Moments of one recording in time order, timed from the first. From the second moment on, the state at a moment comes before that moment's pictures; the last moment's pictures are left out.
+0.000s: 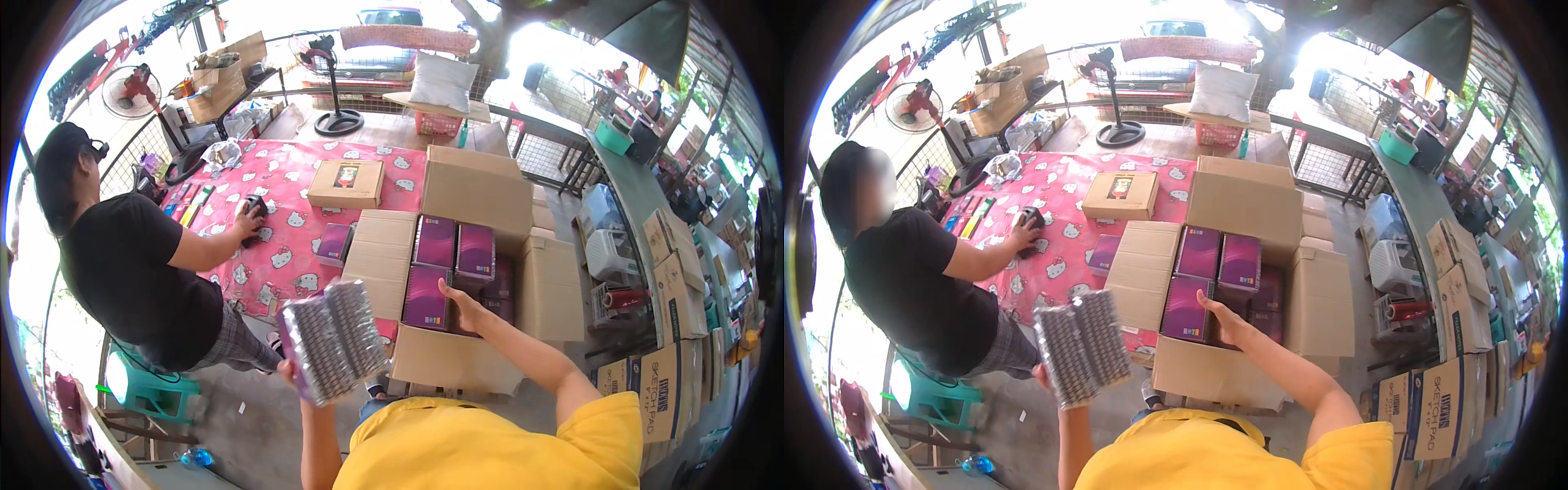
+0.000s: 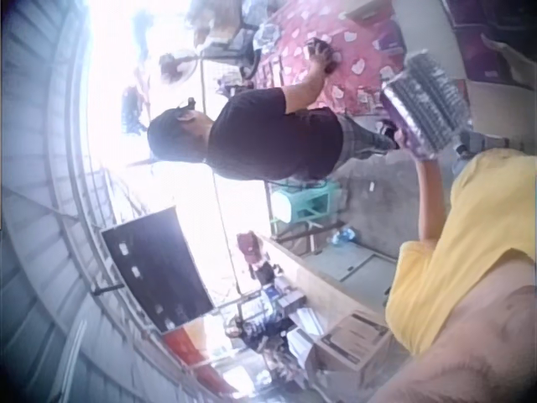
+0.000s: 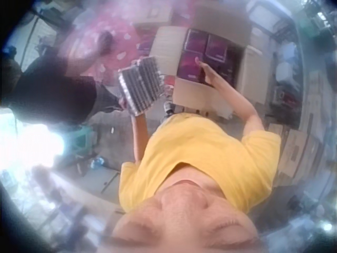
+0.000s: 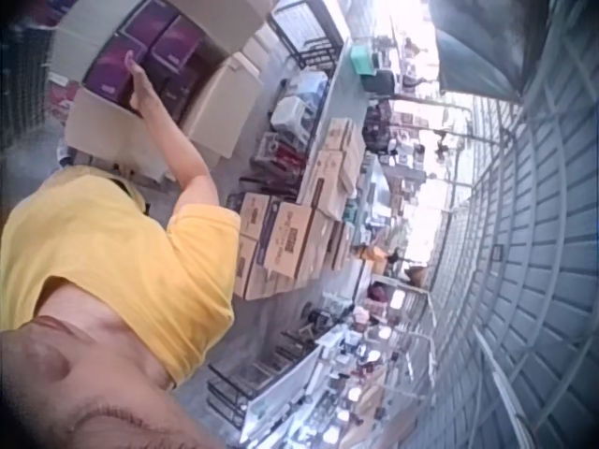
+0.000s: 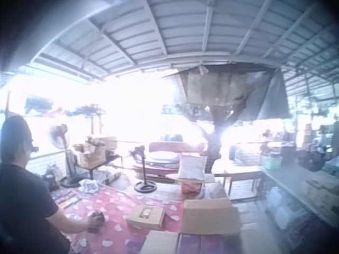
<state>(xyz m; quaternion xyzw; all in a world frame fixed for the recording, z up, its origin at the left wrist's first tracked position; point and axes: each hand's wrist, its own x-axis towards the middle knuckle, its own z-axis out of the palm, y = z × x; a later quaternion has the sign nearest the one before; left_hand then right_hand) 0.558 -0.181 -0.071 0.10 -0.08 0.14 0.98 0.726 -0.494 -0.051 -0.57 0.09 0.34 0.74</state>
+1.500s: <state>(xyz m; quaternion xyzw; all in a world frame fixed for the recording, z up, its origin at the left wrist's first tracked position) 0.815 -0.046 -0.170 0.83 0.27 0.23 0.44 0.816 -0.310 0.069 -0.55 -0.12 0.14 0.82</state>
